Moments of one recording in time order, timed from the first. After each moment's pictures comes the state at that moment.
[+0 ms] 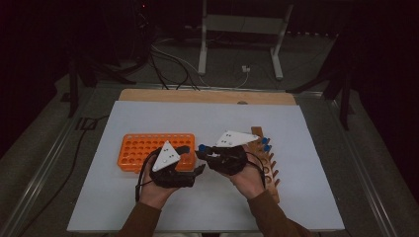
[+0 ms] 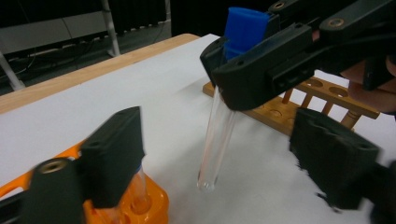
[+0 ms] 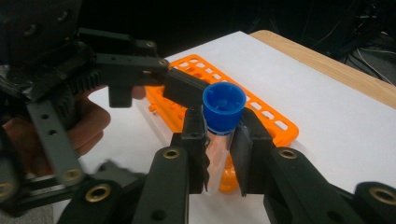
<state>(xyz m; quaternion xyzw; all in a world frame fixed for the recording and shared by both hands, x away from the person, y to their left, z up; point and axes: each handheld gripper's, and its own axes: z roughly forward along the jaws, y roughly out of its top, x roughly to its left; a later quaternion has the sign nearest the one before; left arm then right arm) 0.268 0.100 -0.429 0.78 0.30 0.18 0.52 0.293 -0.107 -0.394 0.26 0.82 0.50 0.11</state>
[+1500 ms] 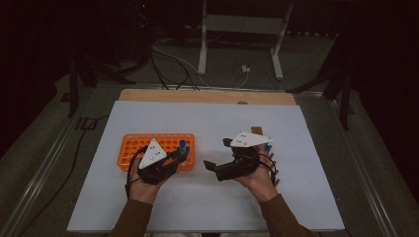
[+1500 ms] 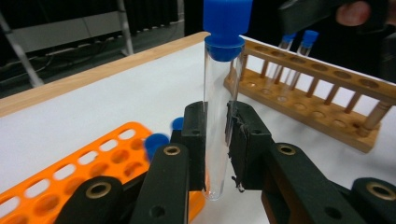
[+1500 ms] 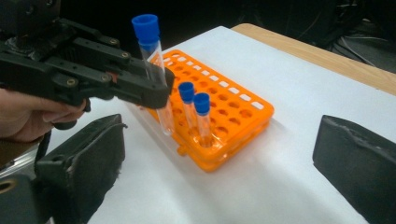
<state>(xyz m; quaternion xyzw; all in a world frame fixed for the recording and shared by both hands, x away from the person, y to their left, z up) 0.276 0.136 -0.437 0.77 0.32 0.20 0.52 0.291 -0.141 -0.399 0.30 0.80 0.50 0.11</state>
